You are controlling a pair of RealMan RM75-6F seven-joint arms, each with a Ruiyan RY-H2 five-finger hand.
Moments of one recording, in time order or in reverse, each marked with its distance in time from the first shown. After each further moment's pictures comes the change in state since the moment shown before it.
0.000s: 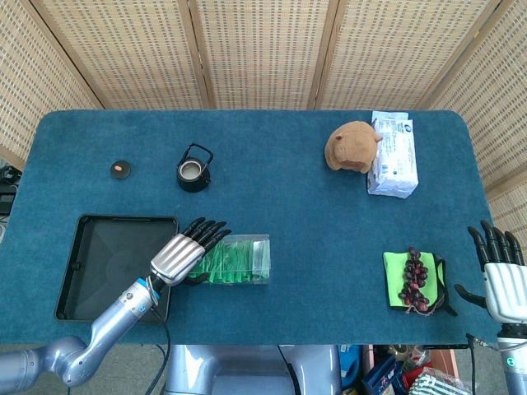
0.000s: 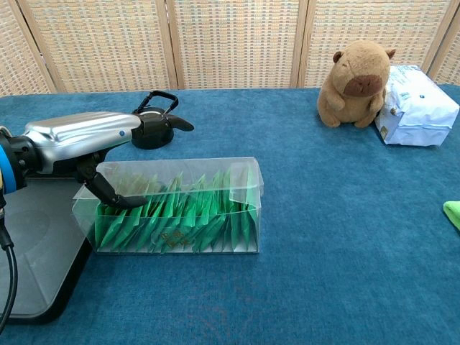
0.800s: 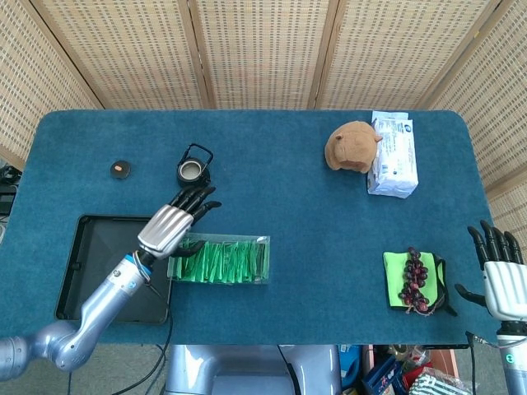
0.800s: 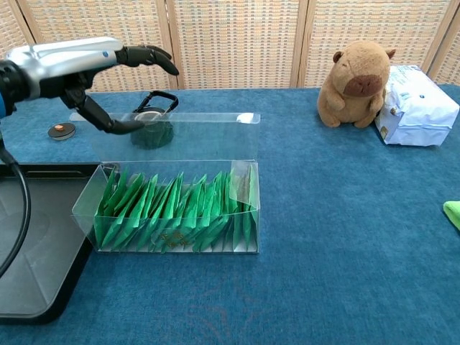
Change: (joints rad) left arm -0.054 0.108 -0.109 -0.066 -0.132 0.027 -0.058; right arm 0.011 -0.005 0.004 0.013 0.029 -0.030 -0.002
